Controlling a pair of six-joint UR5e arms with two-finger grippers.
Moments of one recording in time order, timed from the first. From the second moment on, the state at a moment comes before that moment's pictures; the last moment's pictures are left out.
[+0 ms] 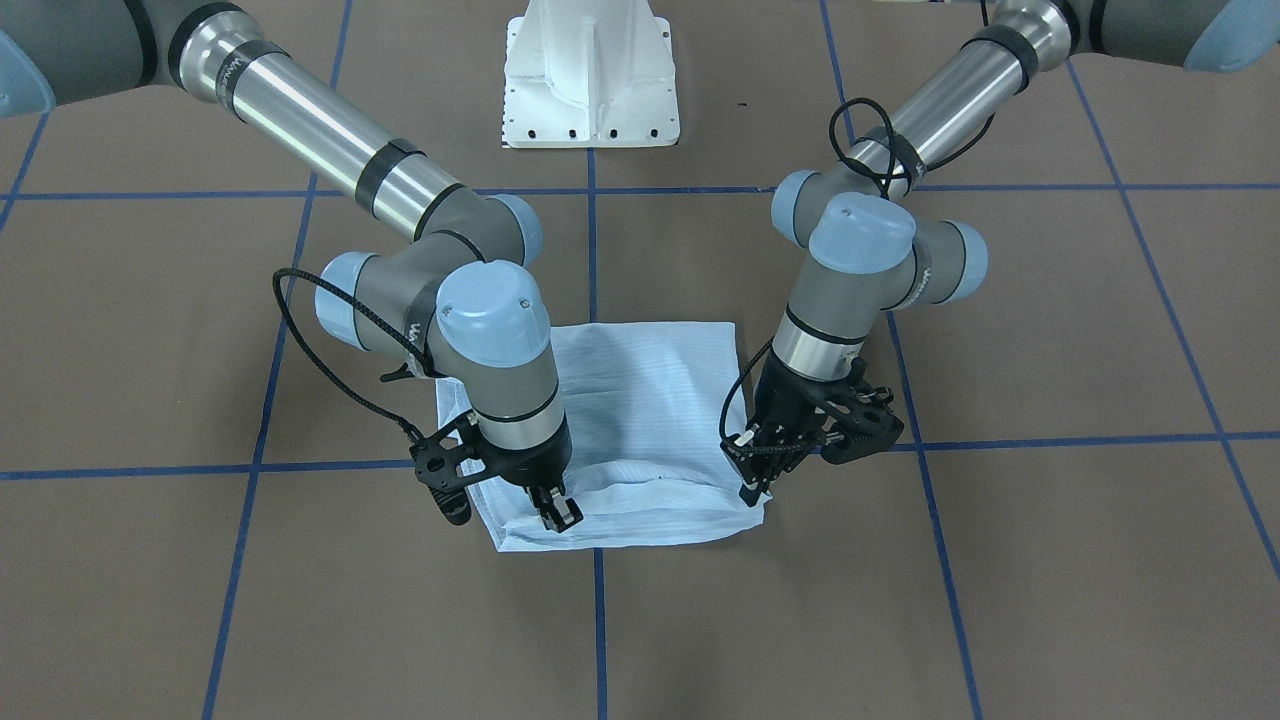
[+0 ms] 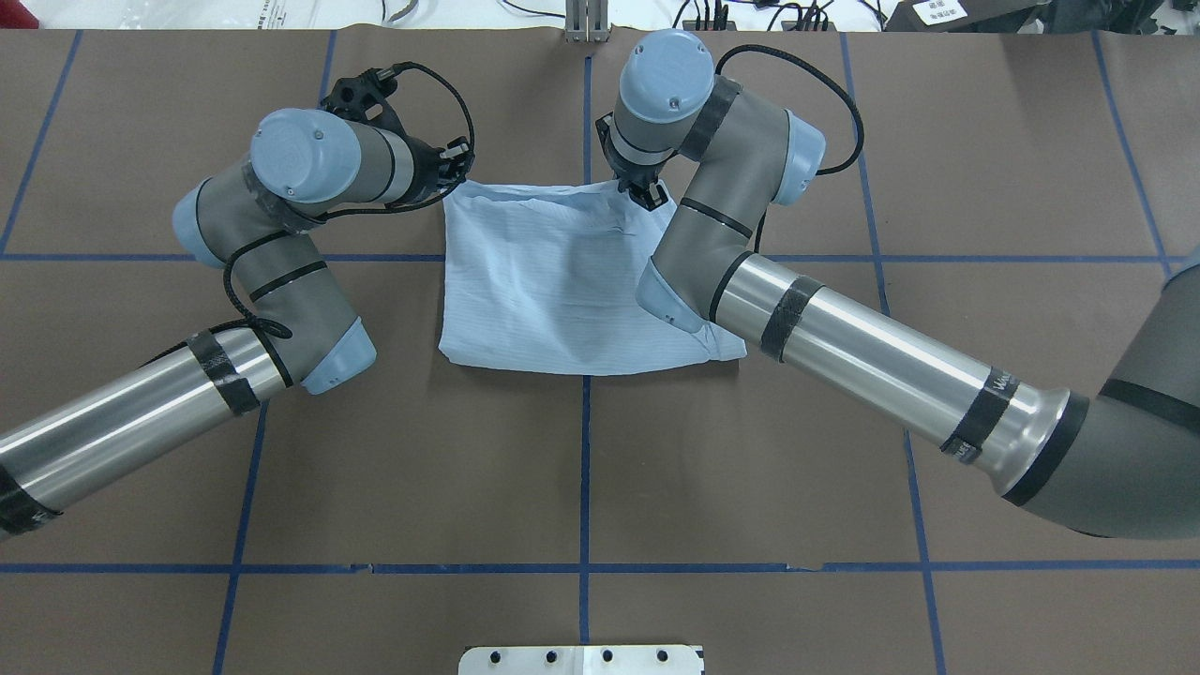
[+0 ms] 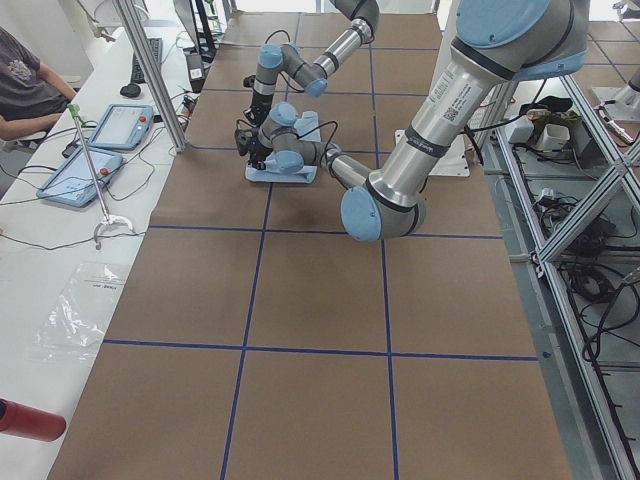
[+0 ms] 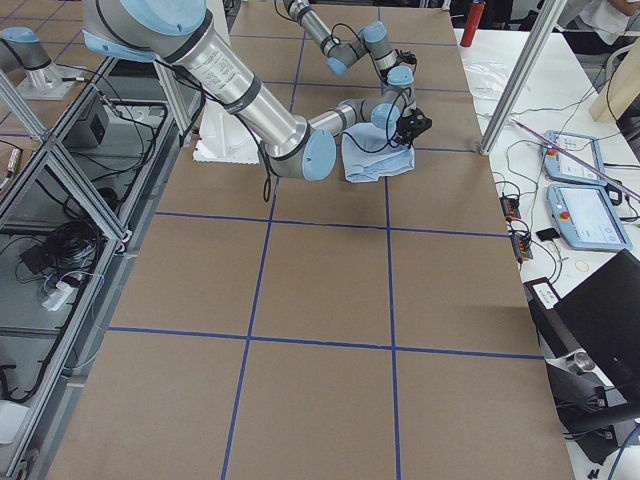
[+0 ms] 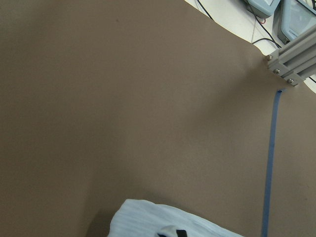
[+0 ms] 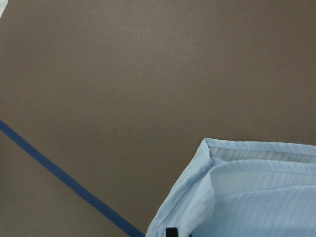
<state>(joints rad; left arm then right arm) -0.74 -2.27 -1.21 -2.36 -1.68 -1.55 0.72 -0.56 0.92 -1.05 1.81 2.09</state>
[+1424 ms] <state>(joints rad) -1.09 -1.86 -1.49 -2.37 -2.17 -0.82 1.26 -1.20 1.38 -1.30 2.23 0.66</state>
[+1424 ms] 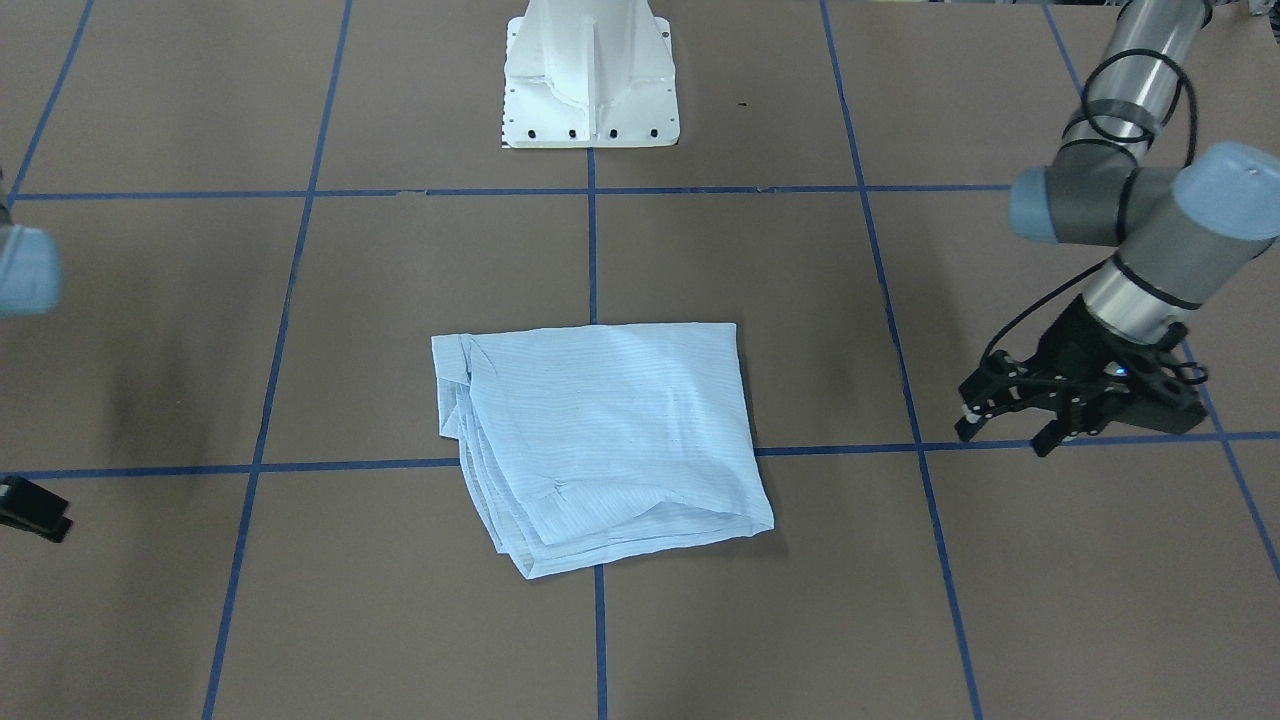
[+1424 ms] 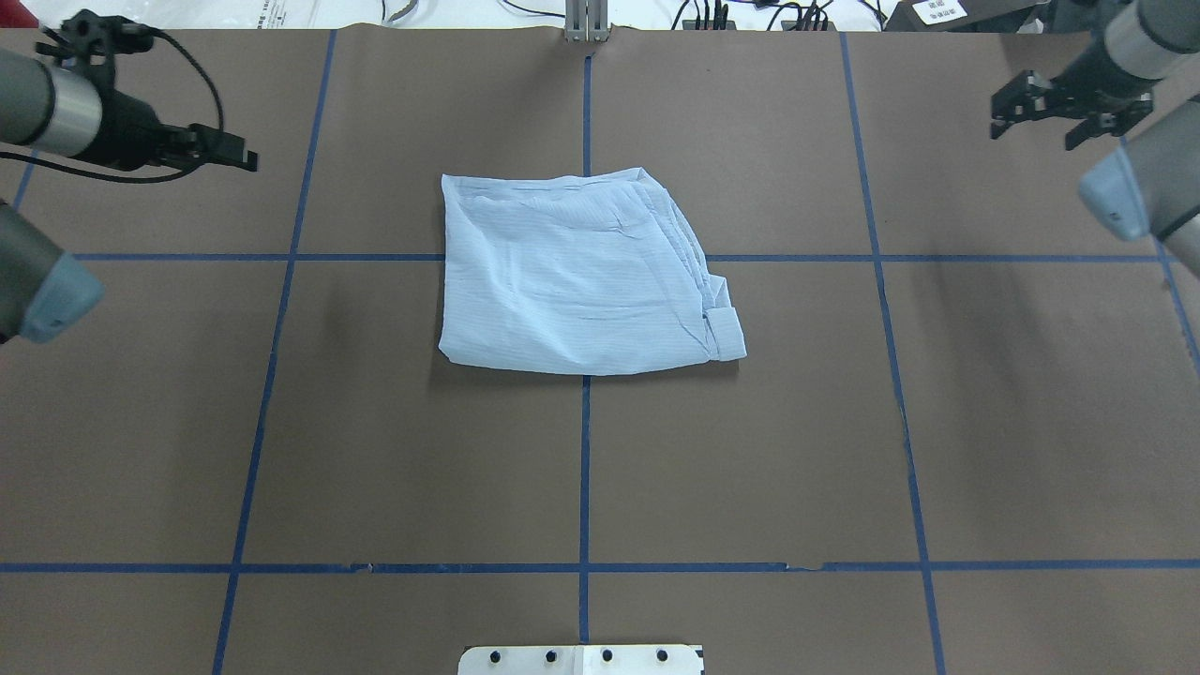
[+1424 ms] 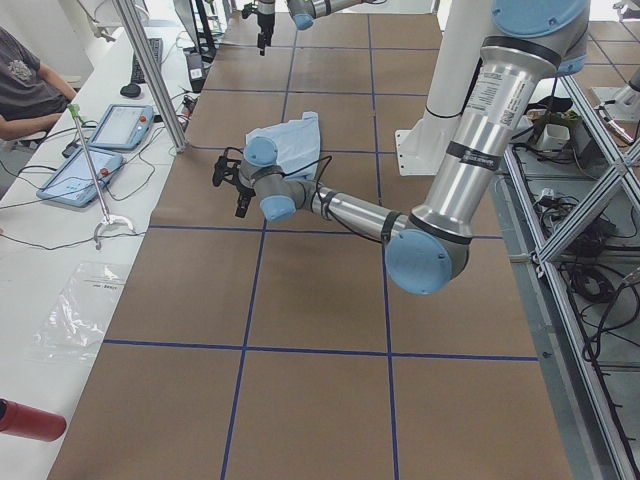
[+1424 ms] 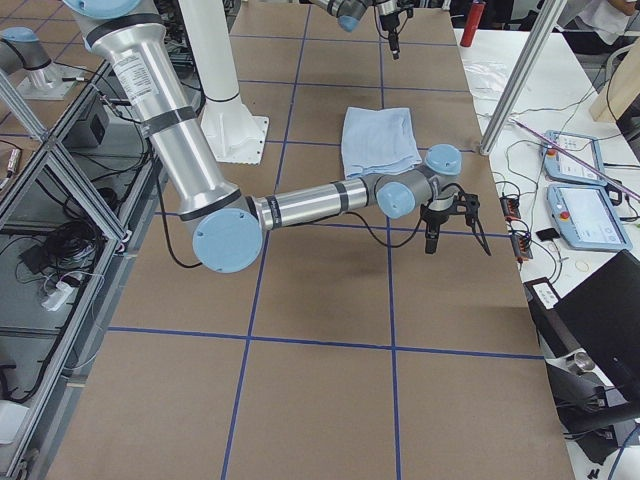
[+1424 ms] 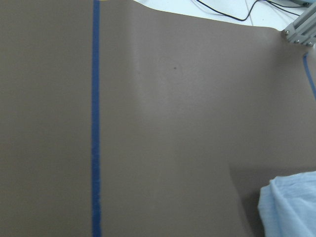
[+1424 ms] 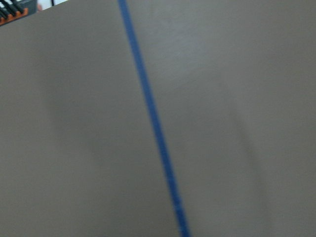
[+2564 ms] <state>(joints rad) -1.56 -1.59 -1.68 -1.94 -2.33 -0.01 1.63 -1.33 1.48 -1.77 2.32 -0.18</state>
